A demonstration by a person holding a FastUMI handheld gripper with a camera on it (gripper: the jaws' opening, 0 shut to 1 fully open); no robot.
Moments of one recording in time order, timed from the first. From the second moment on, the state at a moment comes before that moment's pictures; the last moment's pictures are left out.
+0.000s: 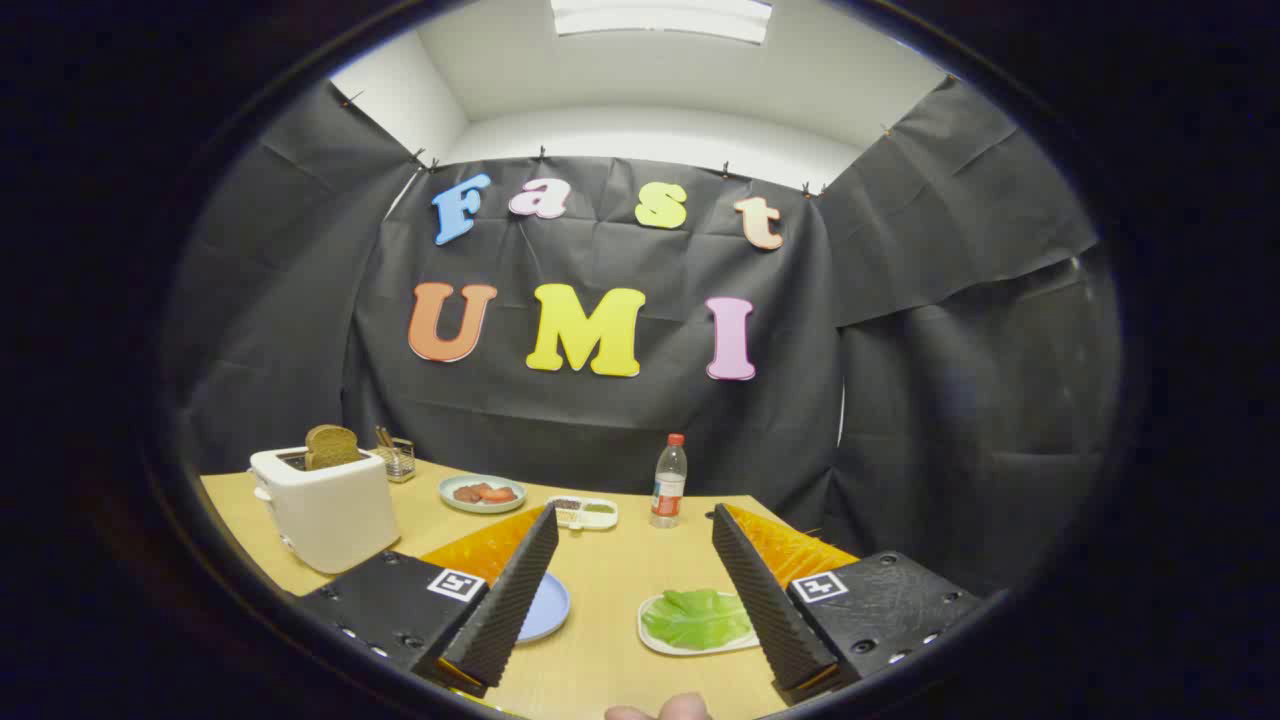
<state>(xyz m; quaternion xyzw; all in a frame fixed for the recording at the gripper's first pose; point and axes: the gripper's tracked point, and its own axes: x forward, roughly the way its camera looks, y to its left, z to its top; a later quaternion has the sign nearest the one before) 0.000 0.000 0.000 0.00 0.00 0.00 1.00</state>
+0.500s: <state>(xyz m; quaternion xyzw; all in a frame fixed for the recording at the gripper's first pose) 0.001 0.005 -0.006 0.01 0.01 0.02 1.00</state>
